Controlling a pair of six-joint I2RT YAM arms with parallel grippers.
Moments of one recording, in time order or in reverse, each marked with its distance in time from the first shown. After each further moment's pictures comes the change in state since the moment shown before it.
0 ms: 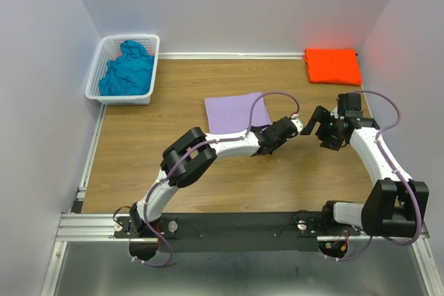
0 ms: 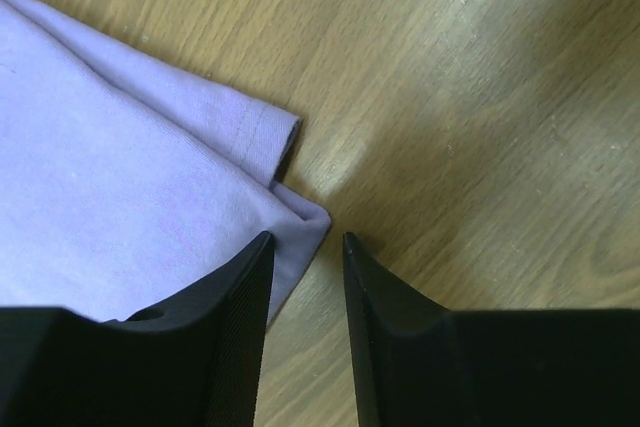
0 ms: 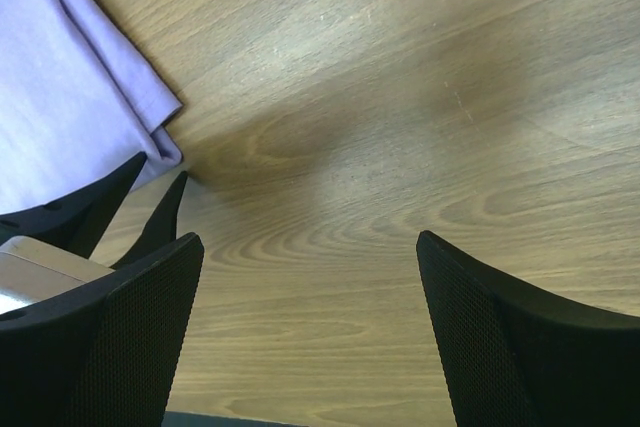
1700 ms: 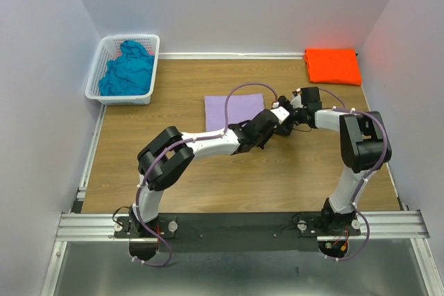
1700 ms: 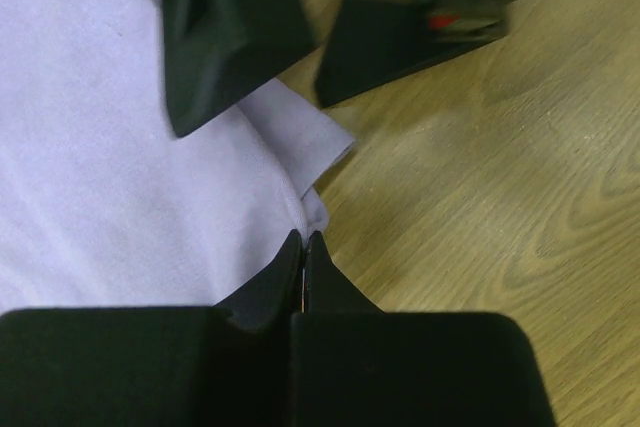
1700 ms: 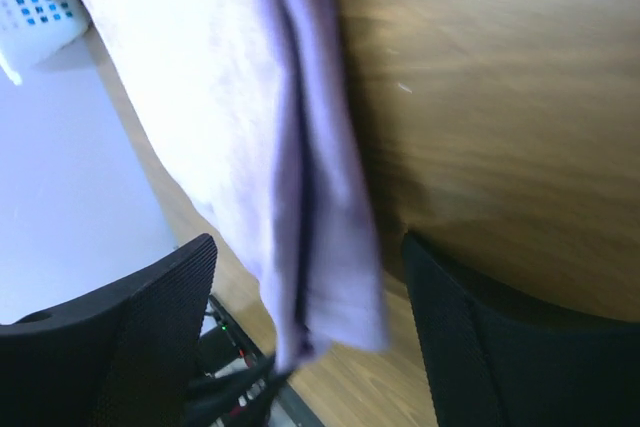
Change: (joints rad) left arm 0.066 -0.225 -0.256 0.183 0.094 -0.135; right arm 0.183 0.597 0.091 0.641 -0.478 0.315
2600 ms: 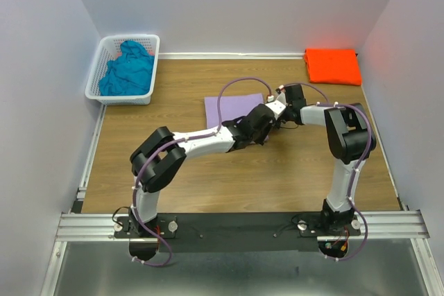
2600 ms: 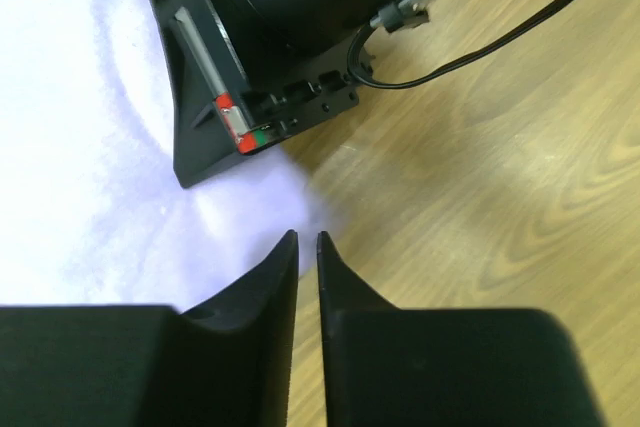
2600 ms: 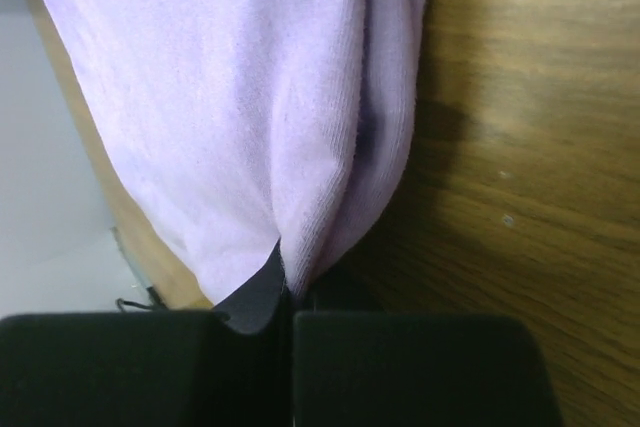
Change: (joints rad) left arm 0.021 -0.042 -0.013 0.014 0.047 -0.056; right arm 0.122 0.160 0.129 0.048 0.017 -0.087
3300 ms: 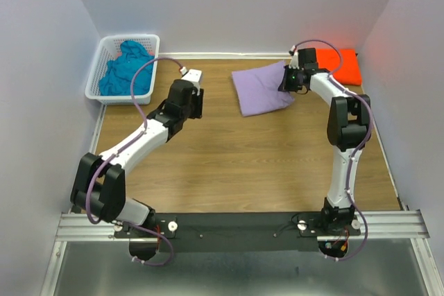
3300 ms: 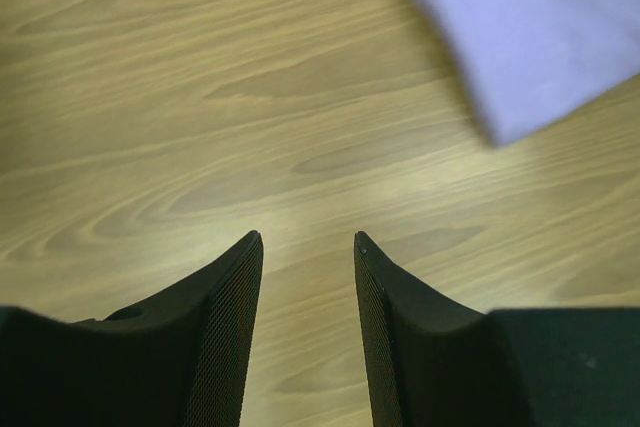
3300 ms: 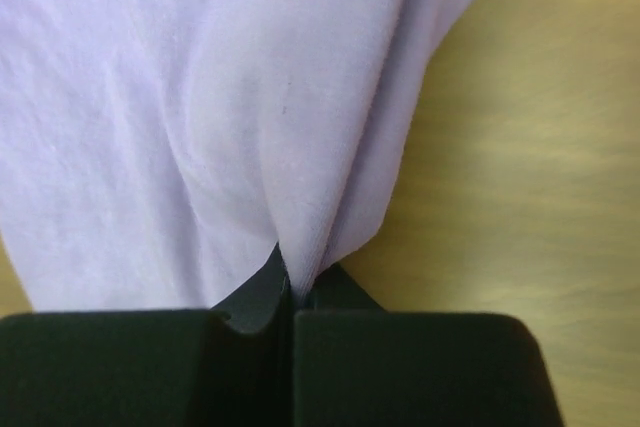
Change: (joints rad) left arm 0.488 -0.479 -0.315 -0.038 0.053 -0.026; right arm -0.116 0.166 0.584 -0.375 0.376 -0.515
